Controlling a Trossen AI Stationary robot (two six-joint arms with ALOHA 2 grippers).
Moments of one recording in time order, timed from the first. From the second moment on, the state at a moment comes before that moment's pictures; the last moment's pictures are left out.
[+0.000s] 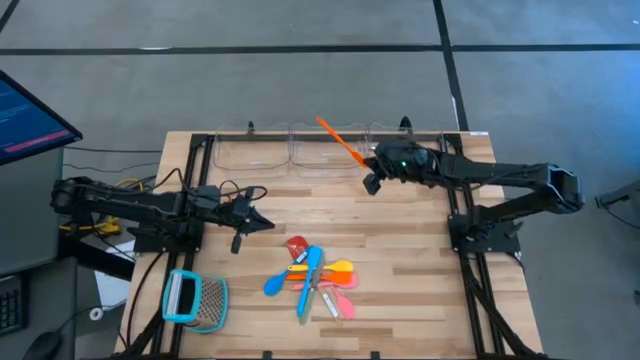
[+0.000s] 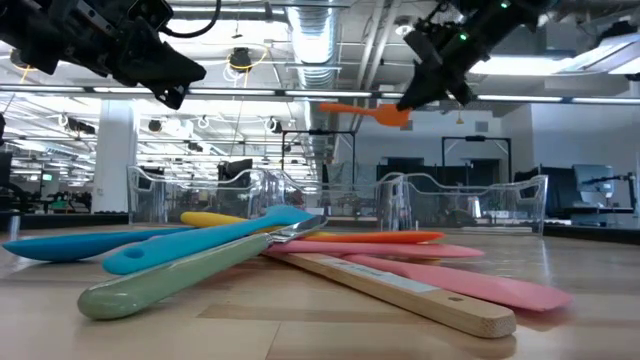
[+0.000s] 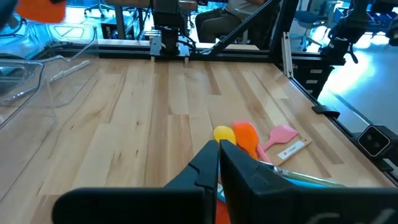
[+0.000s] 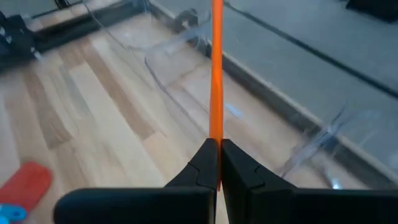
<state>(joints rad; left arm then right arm) -0.02 0.77 0.30 0.21 0.10 -0.05 -0.26 1.23 0.91 -0.29 0.31 0.24</state>
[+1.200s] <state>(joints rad) 0.46 1.17 0.30 1.05 0.27 -0.20 -0.14 1.34 1.07 -0.23 0.27 0.07</state>
